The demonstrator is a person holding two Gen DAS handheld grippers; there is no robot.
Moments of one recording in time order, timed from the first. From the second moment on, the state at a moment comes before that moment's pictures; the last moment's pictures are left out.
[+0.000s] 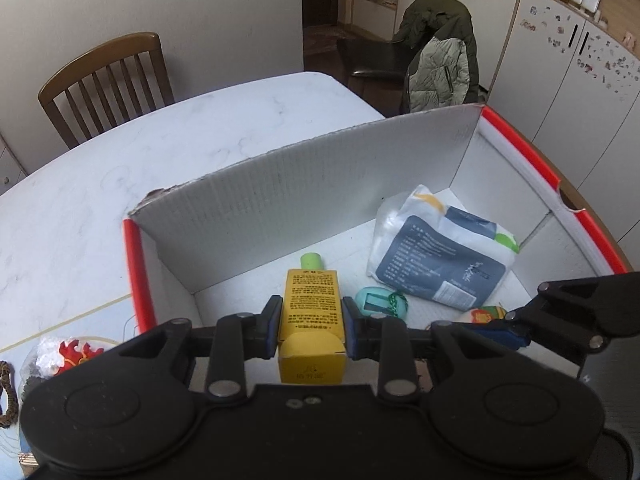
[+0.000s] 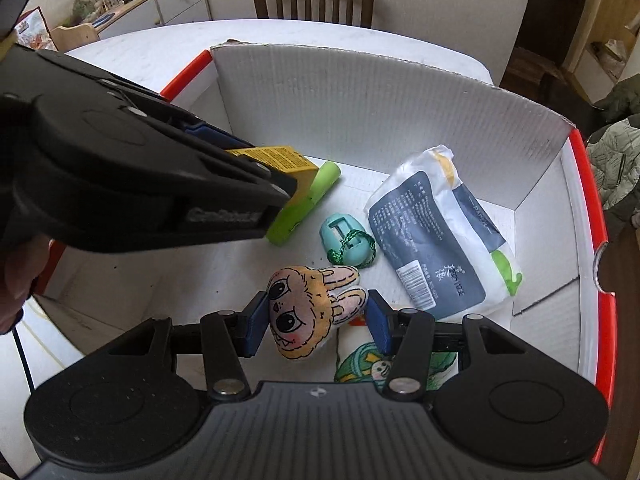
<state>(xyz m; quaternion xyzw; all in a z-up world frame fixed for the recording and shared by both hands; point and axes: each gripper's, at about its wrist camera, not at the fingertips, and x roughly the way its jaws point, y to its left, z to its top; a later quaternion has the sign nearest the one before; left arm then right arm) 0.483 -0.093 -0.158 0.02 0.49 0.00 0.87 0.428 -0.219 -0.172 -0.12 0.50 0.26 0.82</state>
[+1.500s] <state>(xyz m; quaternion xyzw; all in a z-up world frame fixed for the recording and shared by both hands) 0.455 -0.092 -0.124 -0.01 0.48 -0.01 0.88 0.402 -0.271 -0.114 -0.06 0.45 0.26 0.85</state>
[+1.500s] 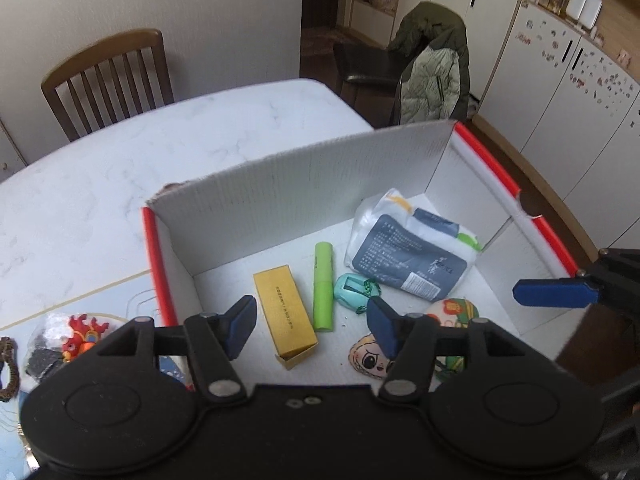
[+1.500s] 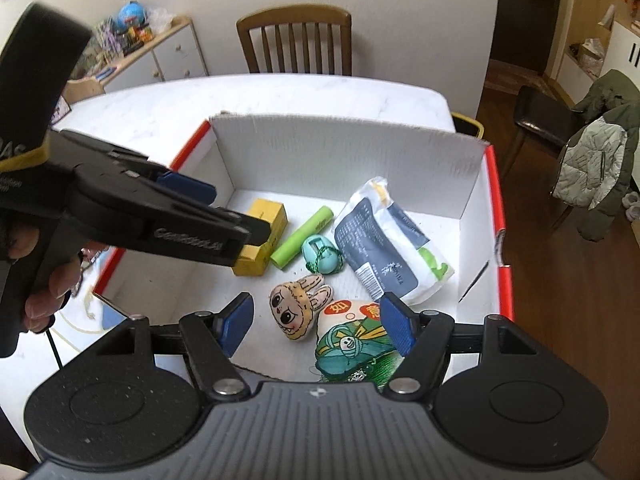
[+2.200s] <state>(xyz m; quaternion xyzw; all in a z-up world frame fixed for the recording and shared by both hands) 0.364 -0.048 -0.068 -0.04 0.41 -0.01 0.91 0.345 -0.252 -0.064 -0.01 0.37 0.28 0.89</state>
